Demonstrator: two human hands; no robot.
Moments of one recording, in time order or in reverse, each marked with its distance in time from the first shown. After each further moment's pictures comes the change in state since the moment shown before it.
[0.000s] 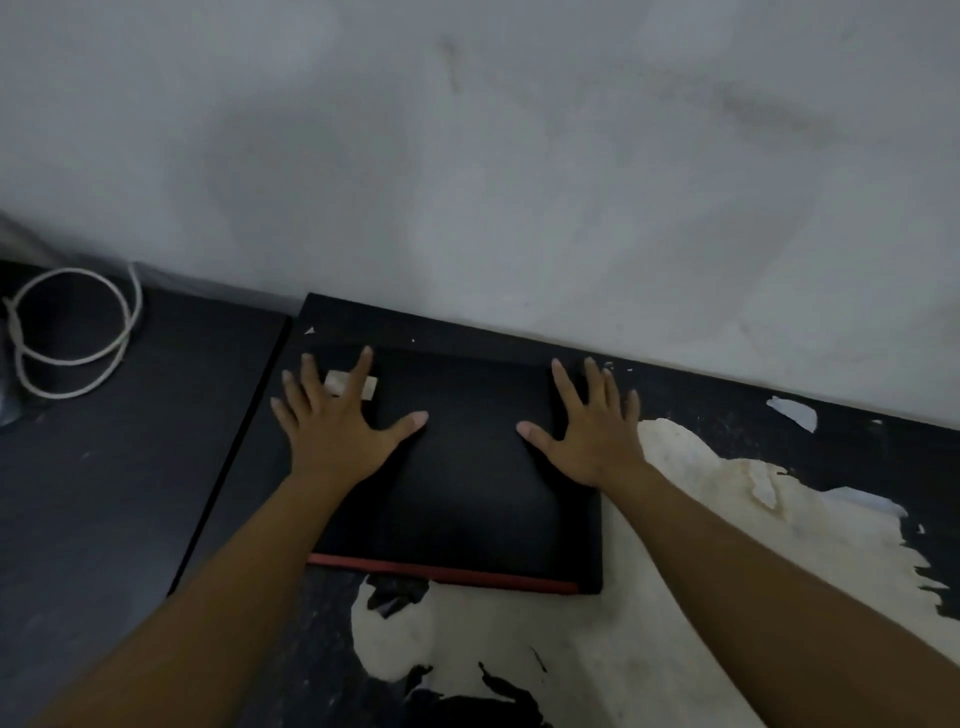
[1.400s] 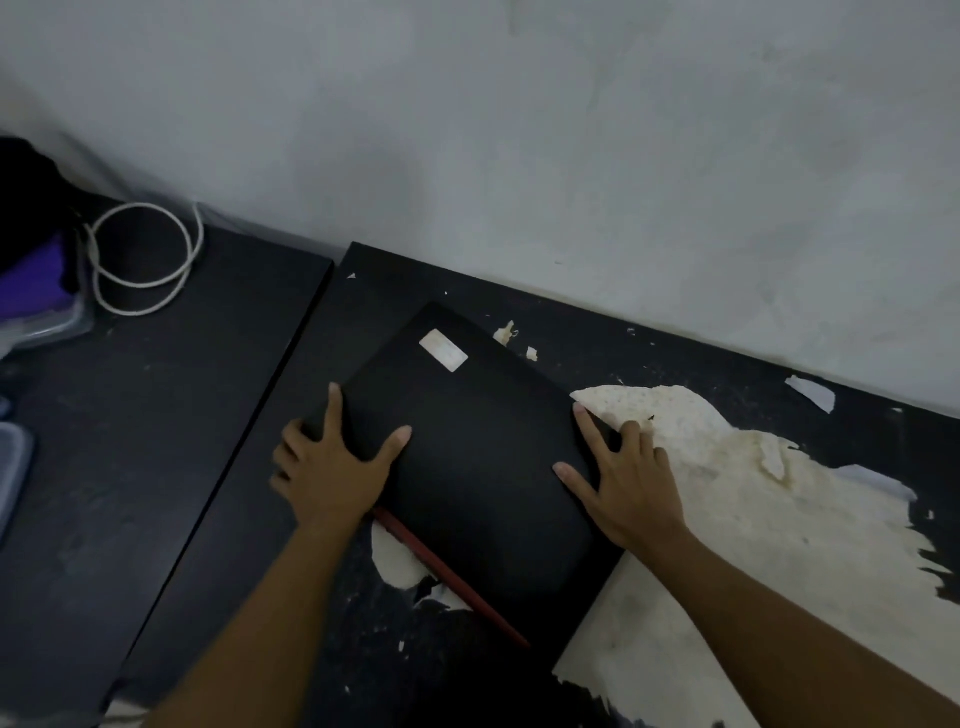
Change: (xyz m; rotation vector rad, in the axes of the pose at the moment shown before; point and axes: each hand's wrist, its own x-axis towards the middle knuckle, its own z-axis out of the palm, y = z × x) left_hand -0.118 -0.040 0.030 -0.230 0.075 -0.370; right_hand -0.105 0.034 0.047 -0.168 0.202 -0.175
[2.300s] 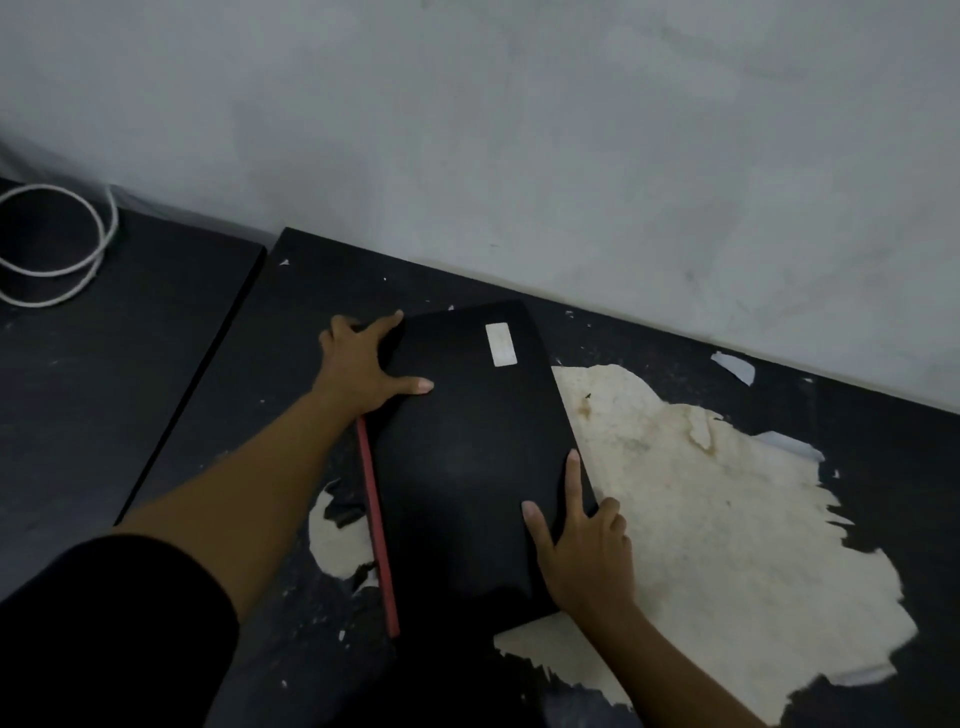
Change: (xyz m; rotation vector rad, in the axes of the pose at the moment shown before) left_hand 0.046 0.110 0.008 -0.066 -0.293 0.445; right_hand -0.099 -0.014 0.012 0.173 -0.094 0.398
